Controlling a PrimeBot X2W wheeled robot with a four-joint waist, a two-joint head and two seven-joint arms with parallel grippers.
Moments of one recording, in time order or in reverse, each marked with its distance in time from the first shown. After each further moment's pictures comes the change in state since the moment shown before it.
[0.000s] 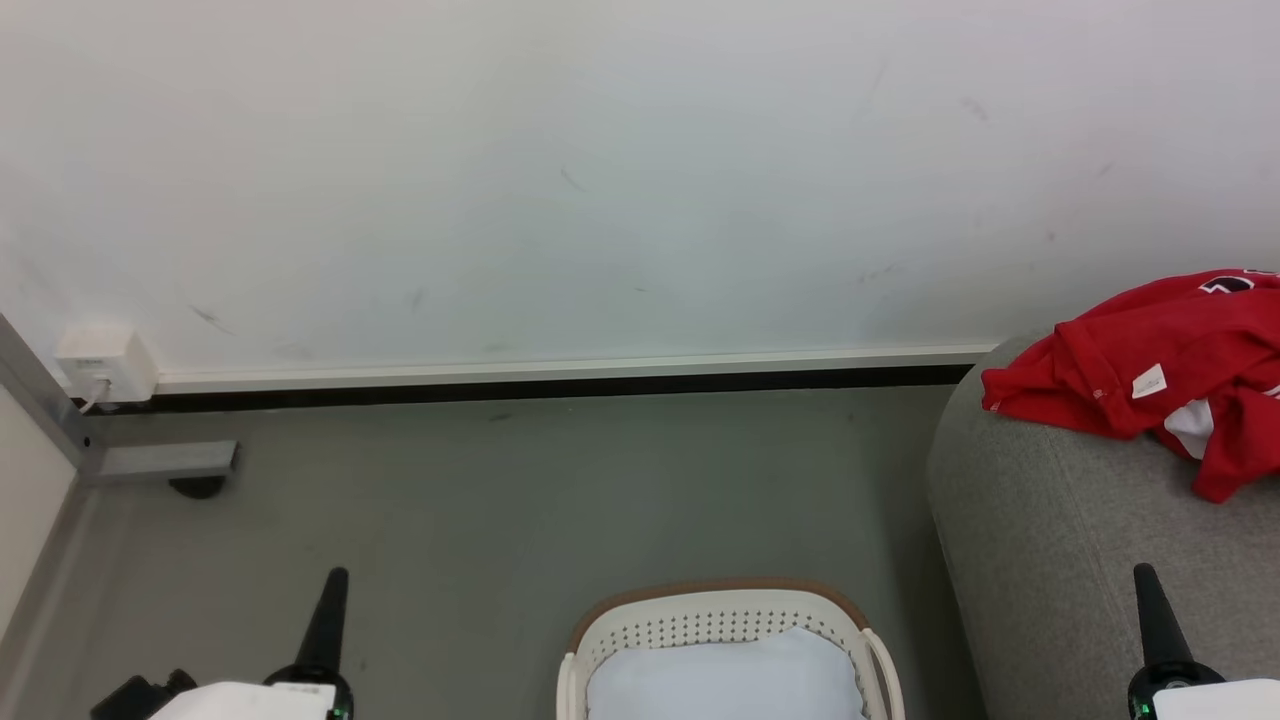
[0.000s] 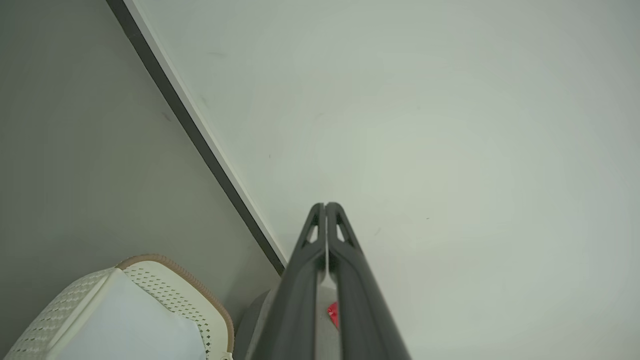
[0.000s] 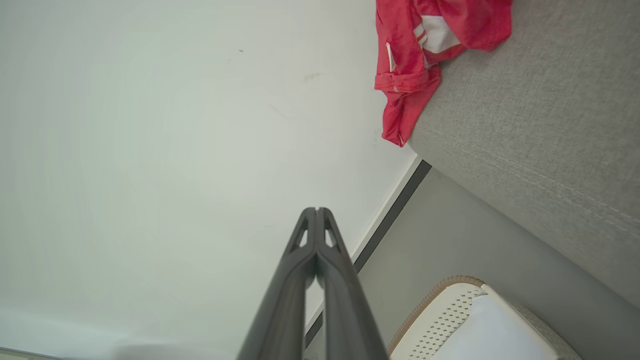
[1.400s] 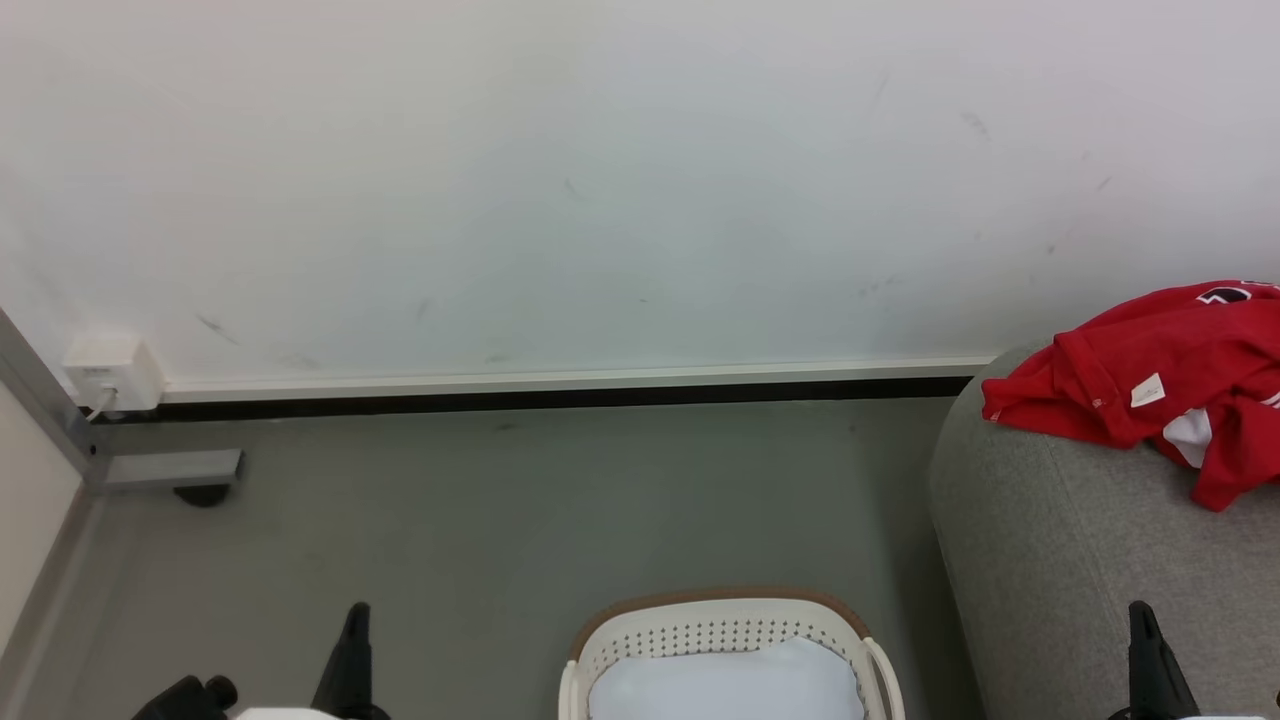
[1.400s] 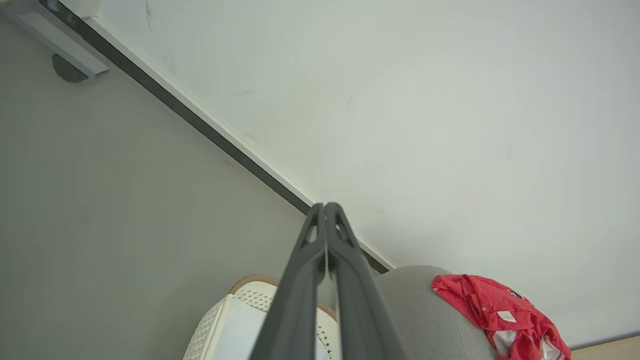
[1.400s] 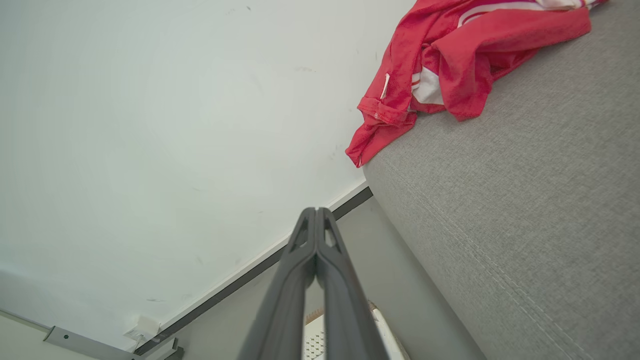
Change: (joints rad) left arm 0.038 0.000 -0.064 0.036 0.456 0.018 -0.122; right arm 0.042 0.005 0.009 0.053 -0.485 0.000 -0.122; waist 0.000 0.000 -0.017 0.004
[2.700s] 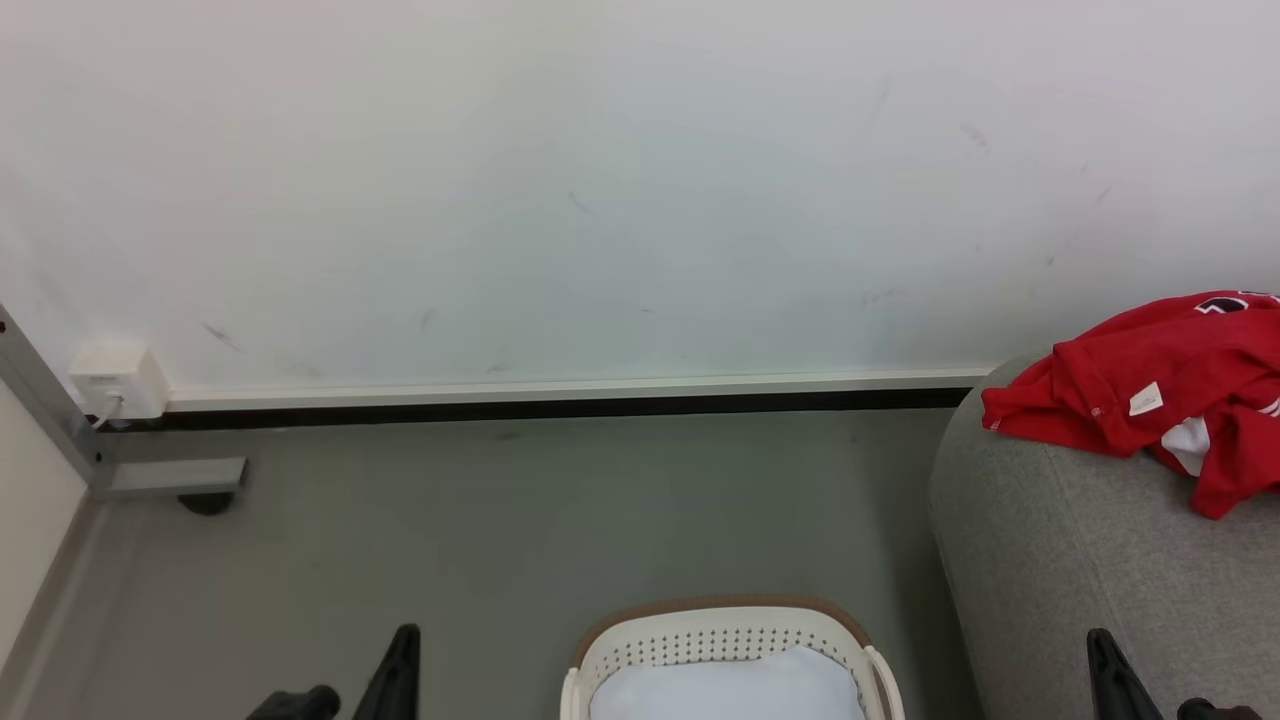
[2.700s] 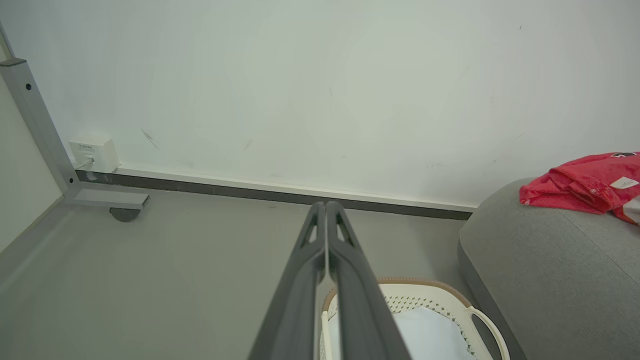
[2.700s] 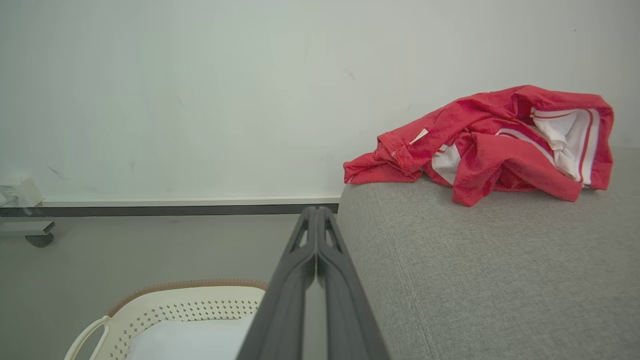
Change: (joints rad) left arm 0.017 0.002 -0.079 0.029 0.601 0.021 -0.166; right arm 0.026 -0.005 0.010 0.047 -0.642 0.000 -0.165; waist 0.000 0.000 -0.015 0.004
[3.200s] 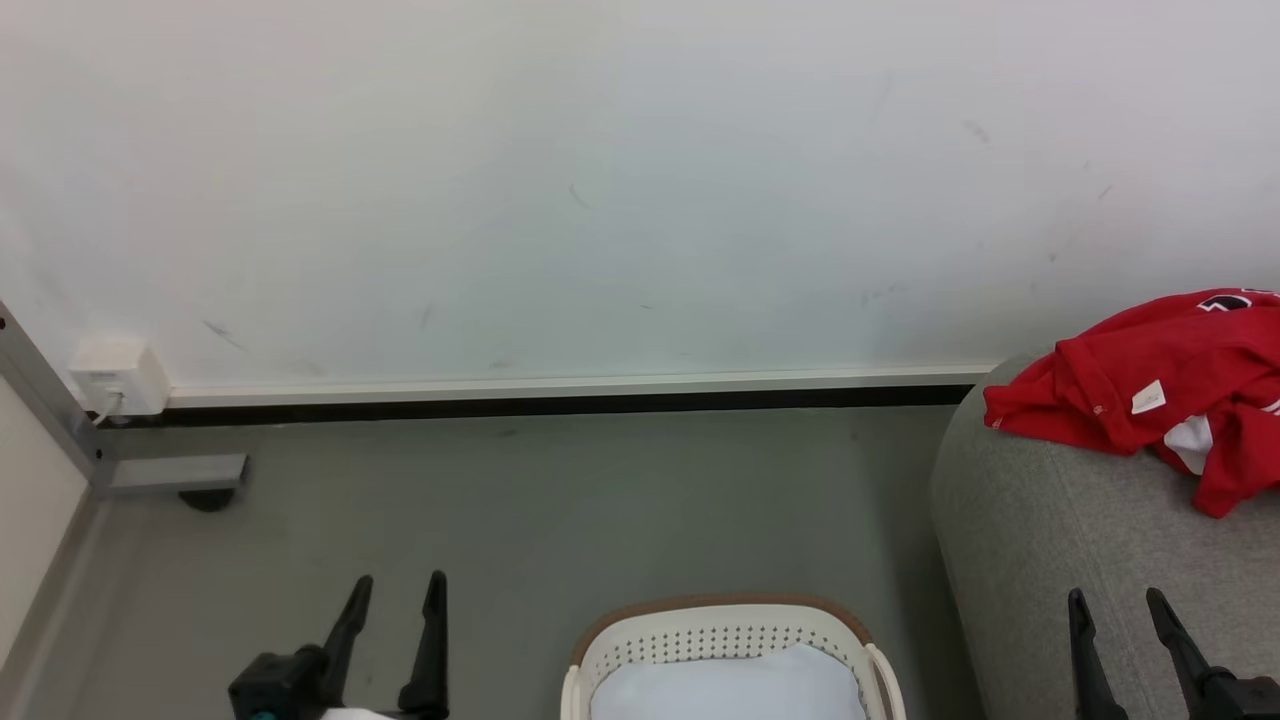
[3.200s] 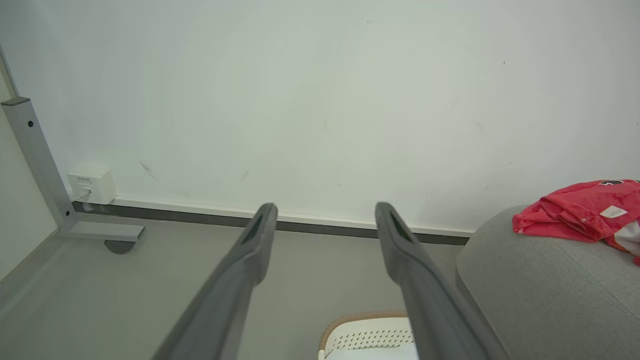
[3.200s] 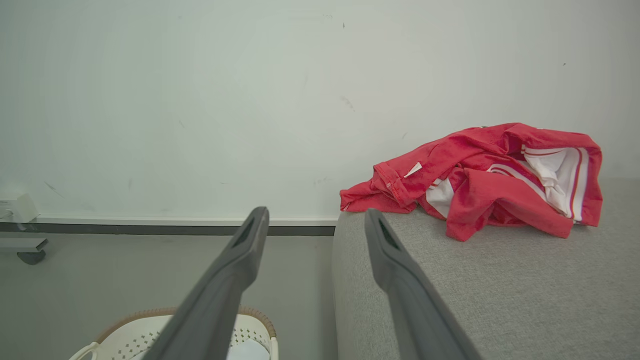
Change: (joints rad) left arm -0.026 0.017 -0.016 -0.058 -0.024 0.019 -0.002; right arm -0.020 -0.010 -0.007 -0.043 -0.007 0.000 -0.001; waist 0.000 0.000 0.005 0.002
